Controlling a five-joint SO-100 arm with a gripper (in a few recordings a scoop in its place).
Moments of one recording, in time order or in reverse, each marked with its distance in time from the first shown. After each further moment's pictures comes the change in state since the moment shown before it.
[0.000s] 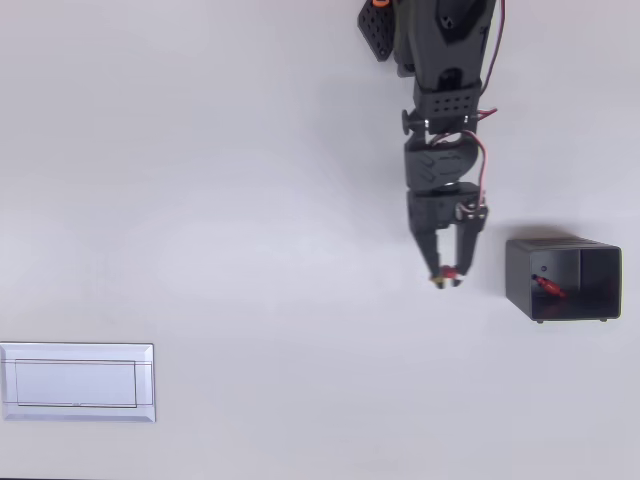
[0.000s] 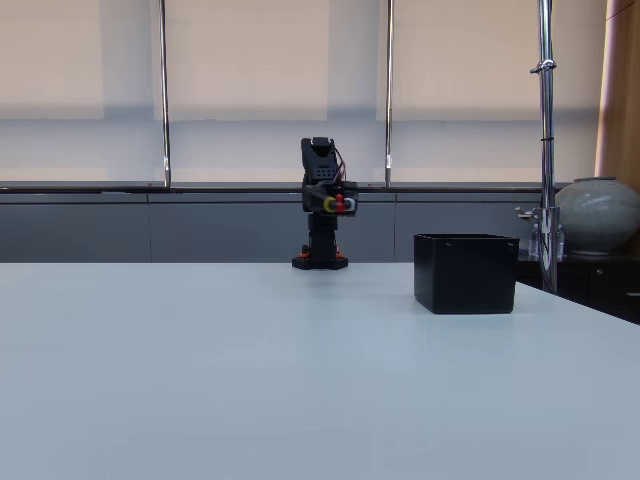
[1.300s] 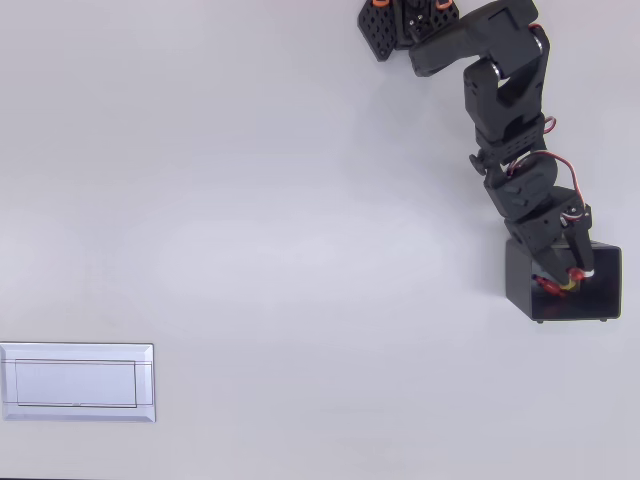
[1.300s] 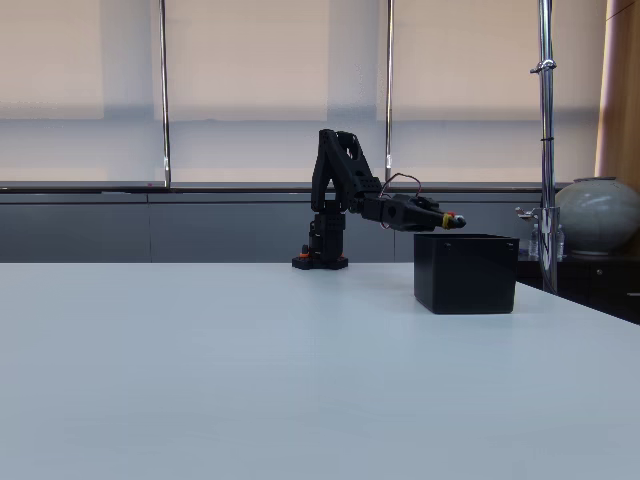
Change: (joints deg) arm -19.2 28.6 19.9 -12.1 1.5
